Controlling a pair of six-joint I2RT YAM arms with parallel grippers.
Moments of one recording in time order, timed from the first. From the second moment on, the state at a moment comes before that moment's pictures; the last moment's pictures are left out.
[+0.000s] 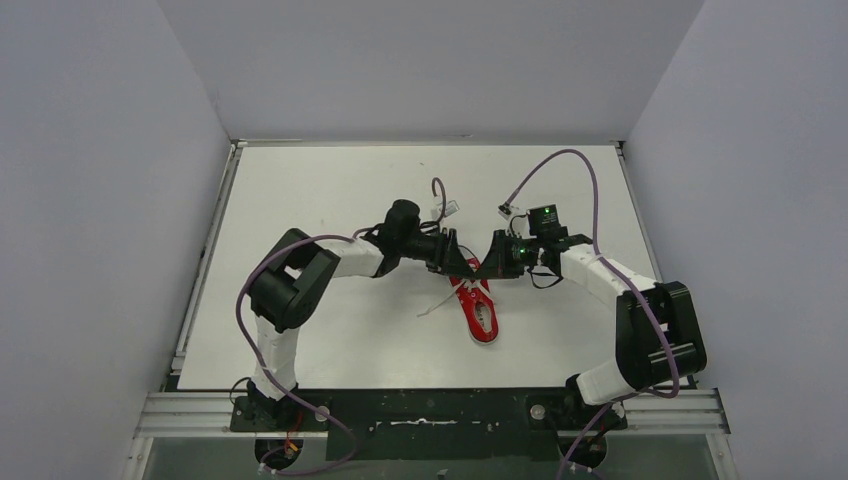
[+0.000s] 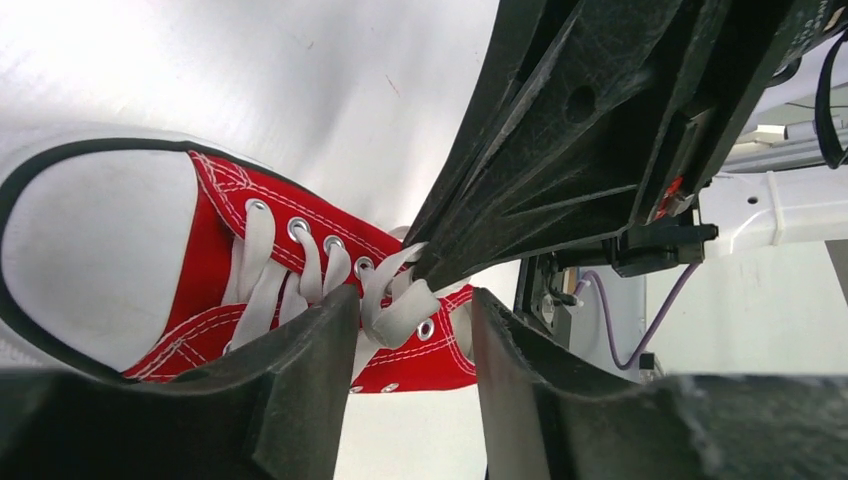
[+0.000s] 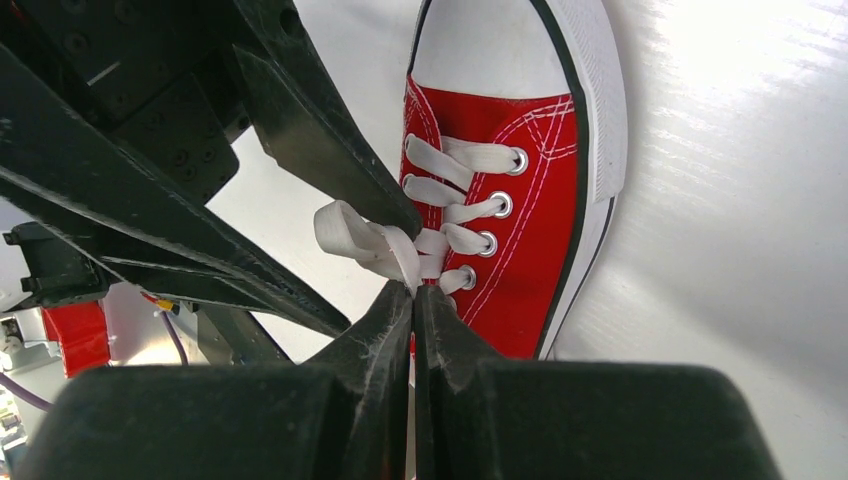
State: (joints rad) left arm -0.66 2.01 1.10 0.46 0.87 -0.68; right arm 0.26 1.49 0.83 -0.30 -0.66 0.30
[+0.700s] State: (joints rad) left arm -0.68 2.01 1.17 0.24 0.79 -0.49; right arm 0.26 1.49 0.79 -0.23 -0.75 0.43
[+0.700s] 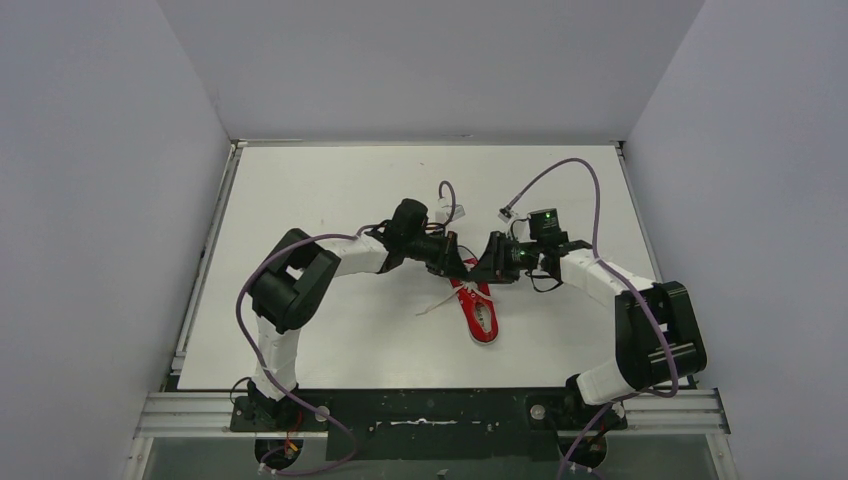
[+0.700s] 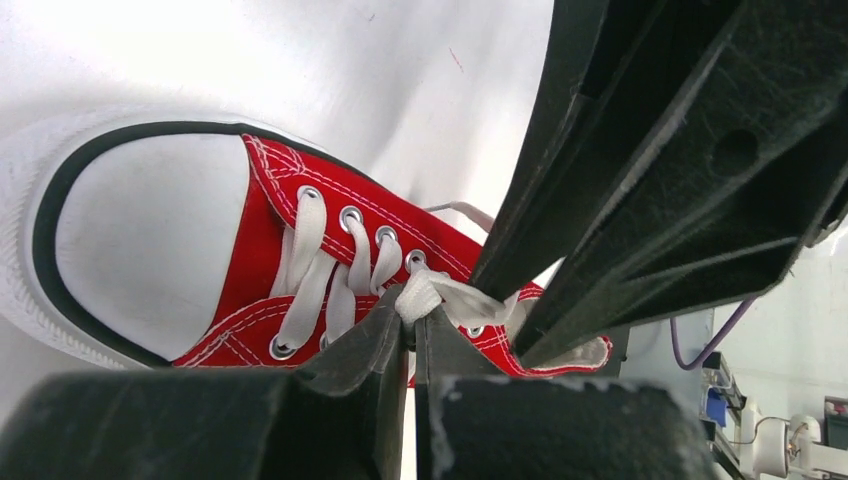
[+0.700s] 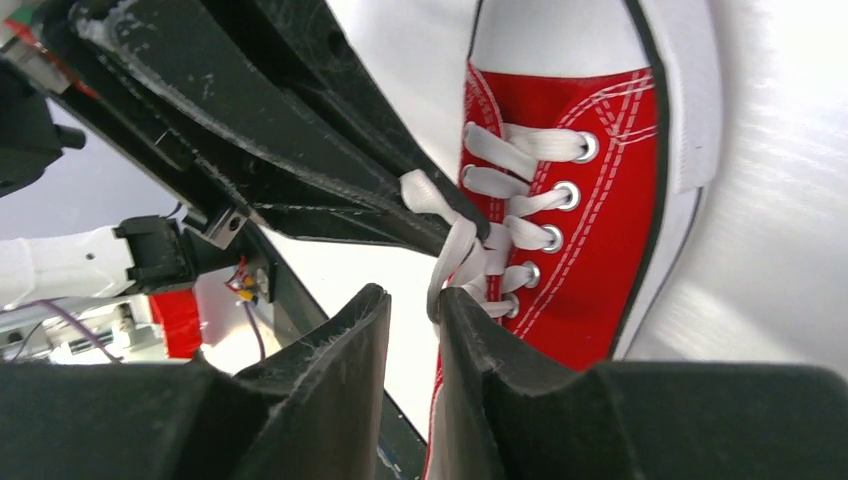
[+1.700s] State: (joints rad) left arm -0.68 2.03 1.17 0.24 0.79 -0.52; right arm 0.14 1.67 0.88 -0.31 -0.85 0.40
